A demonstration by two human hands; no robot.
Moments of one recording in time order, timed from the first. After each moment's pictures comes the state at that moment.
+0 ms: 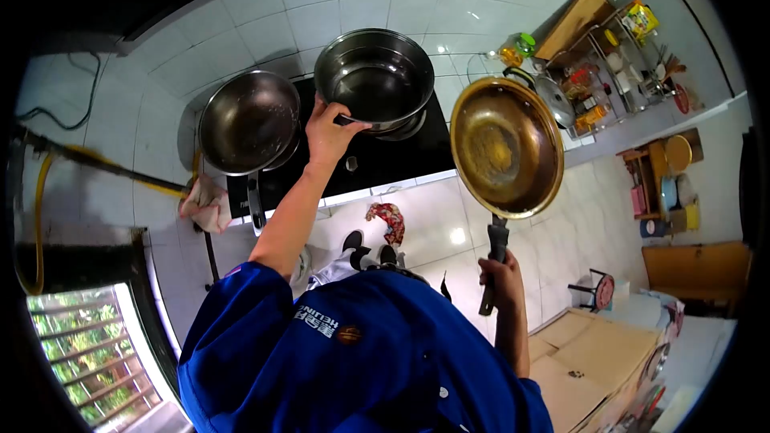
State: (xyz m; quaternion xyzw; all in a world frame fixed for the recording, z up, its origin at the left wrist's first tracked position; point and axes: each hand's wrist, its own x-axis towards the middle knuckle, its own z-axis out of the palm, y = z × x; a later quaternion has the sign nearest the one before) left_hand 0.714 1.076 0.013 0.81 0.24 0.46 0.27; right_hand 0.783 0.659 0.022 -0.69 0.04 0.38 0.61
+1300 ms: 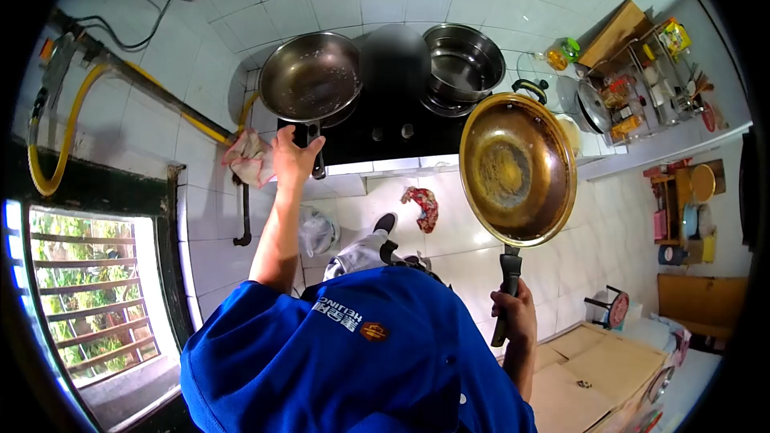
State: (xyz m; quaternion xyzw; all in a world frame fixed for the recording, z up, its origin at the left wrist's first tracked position) left_hand 0.472 1.074 -0.014 0.74 0.54 0.36 0.18; right_hand 0.665 0.608 0.042 -0.68 0.02 0.46 0.58
